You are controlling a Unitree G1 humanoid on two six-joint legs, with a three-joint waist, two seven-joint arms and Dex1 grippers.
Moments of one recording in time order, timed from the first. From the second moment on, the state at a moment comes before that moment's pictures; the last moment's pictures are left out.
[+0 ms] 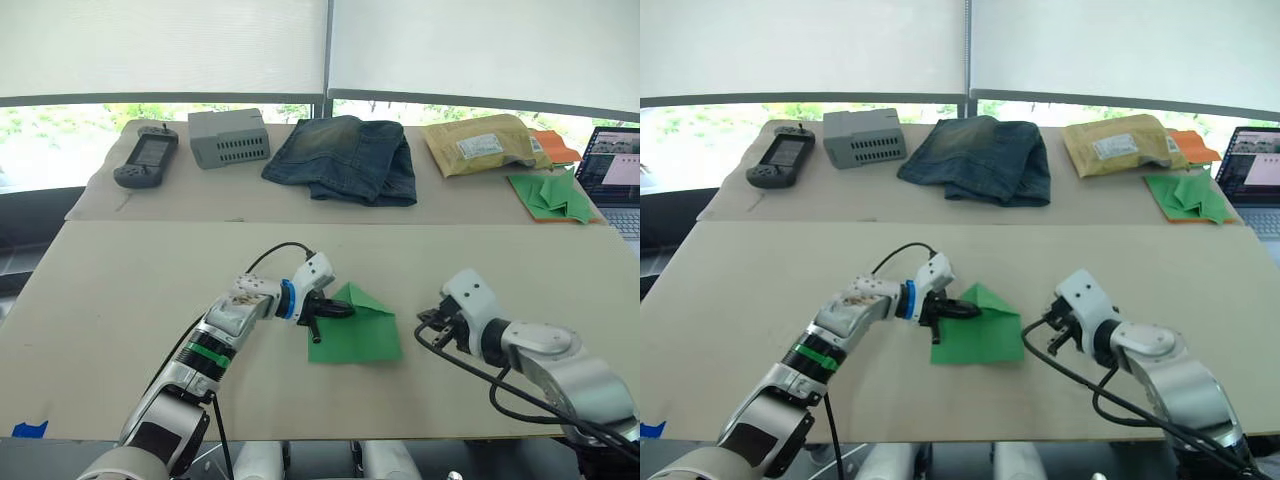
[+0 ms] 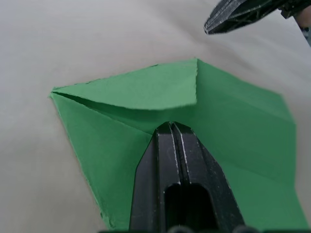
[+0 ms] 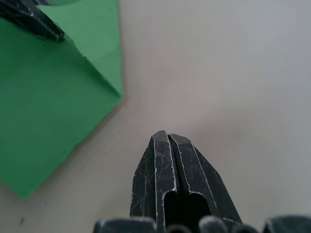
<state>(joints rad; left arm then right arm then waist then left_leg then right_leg) -0.61 0.31 -0.36 0.29 -0.23 0.52 -1.06 -0.04 -0.69 -0.01 -0.57 0.26 0.98 0.61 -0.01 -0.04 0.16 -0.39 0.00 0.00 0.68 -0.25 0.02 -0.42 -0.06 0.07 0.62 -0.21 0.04</state>
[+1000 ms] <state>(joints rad) -0.55 0.33 -0.34 0.19 -0.24 0.58 -1.01 -0.08 -0.48 -0.01 -0.42 0.49 0.82 0.70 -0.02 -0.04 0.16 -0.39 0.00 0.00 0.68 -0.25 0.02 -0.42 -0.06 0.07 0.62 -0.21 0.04</state>
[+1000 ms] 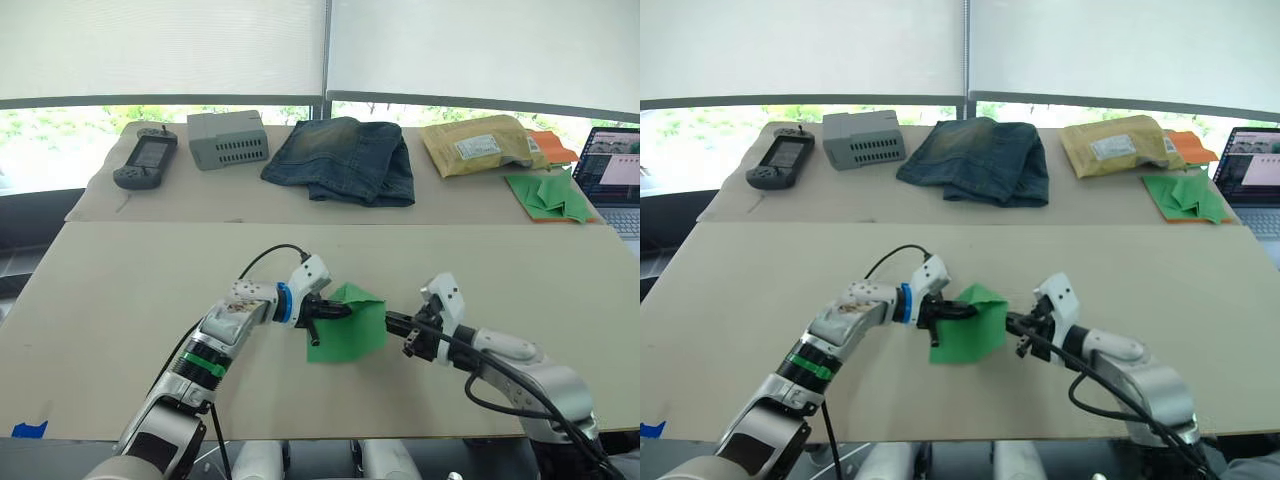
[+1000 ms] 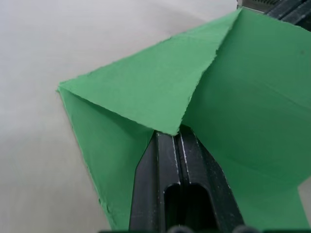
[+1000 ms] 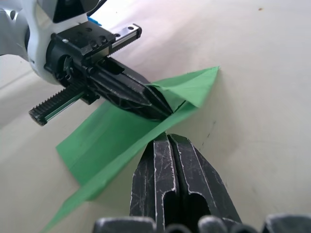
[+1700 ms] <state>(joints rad) -0.55 0.33 -0.17 0.06 -0.38 0.72 -0.92 -0.14 -0.46 0.07 -0.33 0.47 0.77 0.69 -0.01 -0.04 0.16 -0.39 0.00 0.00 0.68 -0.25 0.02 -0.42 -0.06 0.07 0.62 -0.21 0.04</state>
